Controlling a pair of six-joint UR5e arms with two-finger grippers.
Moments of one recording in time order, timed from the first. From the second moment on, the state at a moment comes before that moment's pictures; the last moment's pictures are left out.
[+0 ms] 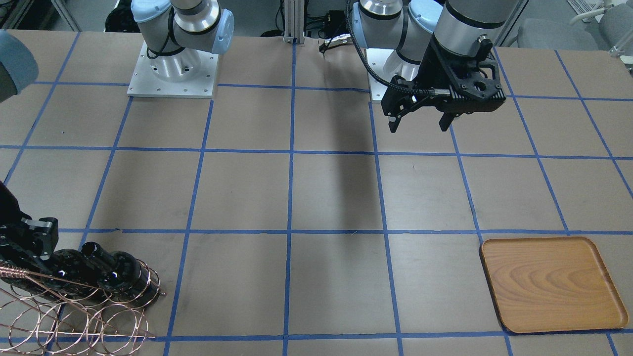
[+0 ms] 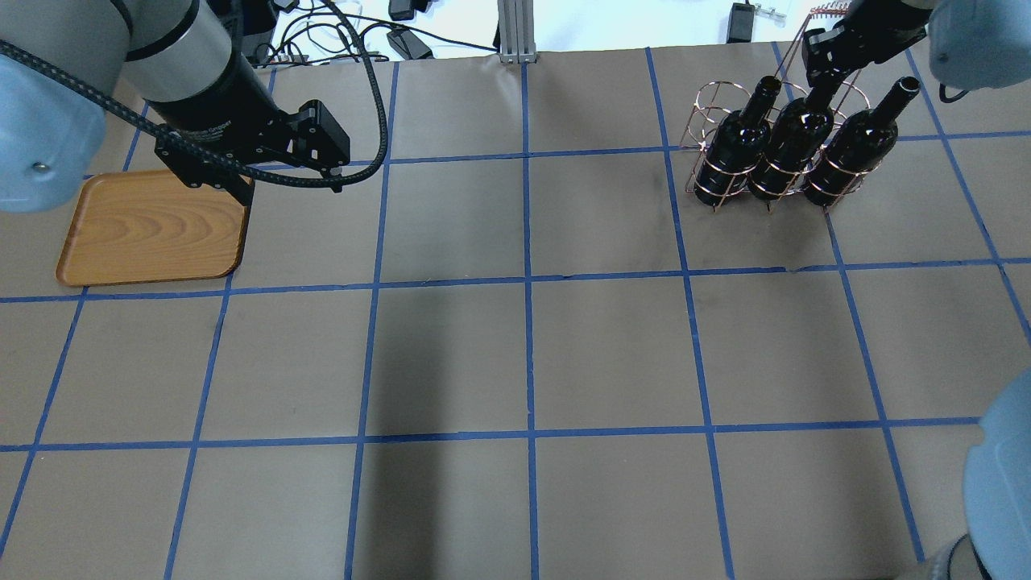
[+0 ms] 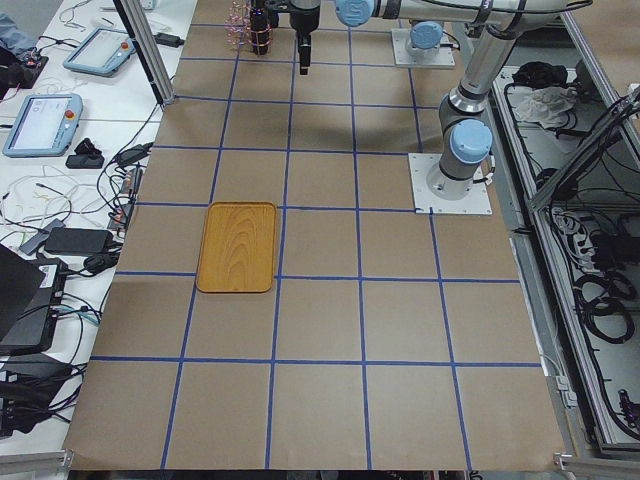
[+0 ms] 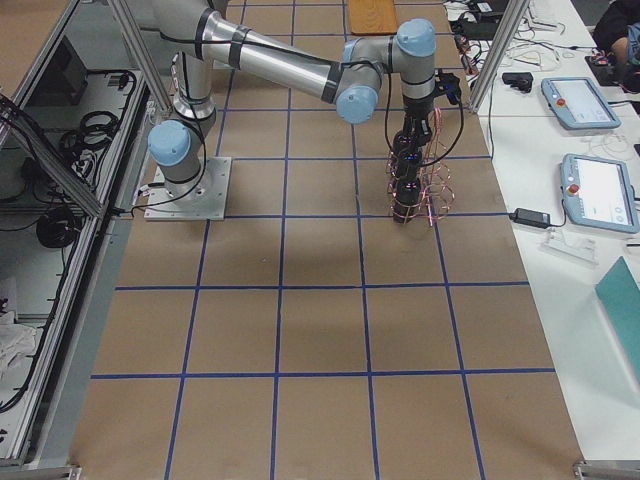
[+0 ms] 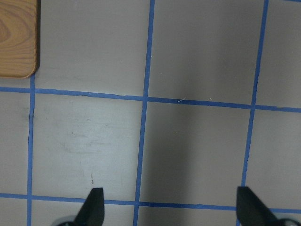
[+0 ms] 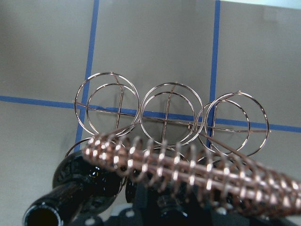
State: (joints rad) left arm -1.60 -1.55 -1.58 -1.52 1.54 -0.12; right arm 1.32 -1.25 1.42 -2.01 -1.48 -0.36
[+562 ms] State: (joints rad) left arm -1.60 -1.54 -1.58 -1.52 1.54 -0.12; right arm 1.32 -1.33 1.31 -1.80 -1.49 -0.38
